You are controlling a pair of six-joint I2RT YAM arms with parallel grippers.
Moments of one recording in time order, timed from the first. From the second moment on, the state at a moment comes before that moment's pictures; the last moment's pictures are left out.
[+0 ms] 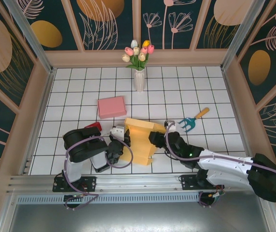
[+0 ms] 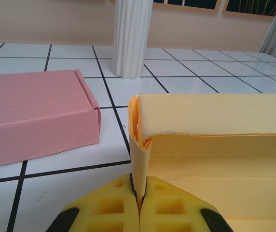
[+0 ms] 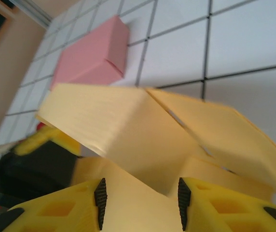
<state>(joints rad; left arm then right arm) -1.06 1.96 0.26 1.52 -0.72 -0.28 1.03 0.98 0.27 0.20 0.33 0.86</state>
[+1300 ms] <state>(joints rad) -1.06 1.98 0.28 1.52 -0.69 -0.30 0.96 1.26 0.28 0.39 0.21 0.69</state>
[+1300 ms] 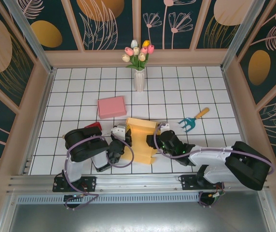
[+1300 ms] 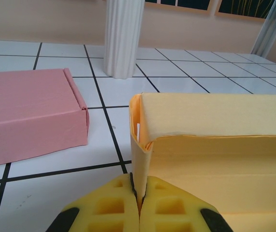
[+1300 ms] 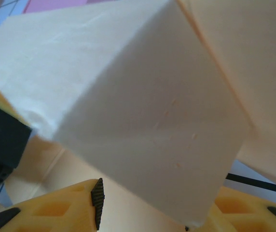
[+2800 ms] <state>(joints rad) -1.06 1.93 0.19 1.52 -0.85 -0.22 0.69 0.96 0.71 -0.38 0.28 -0.79</state>
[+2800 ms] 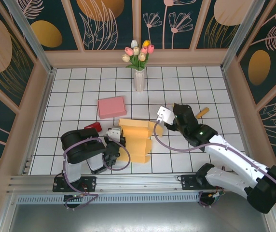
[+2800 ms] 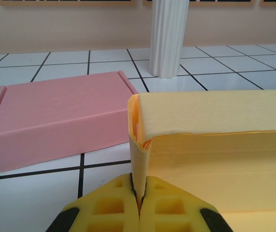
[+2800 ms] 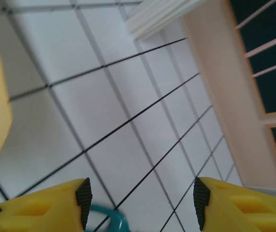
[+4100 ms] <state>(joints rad) -1.06 1.93 0.20 1.52 -0.82 -0.22 0.65 1.14 0.53 -0.18 -0.08 -0.97</state>
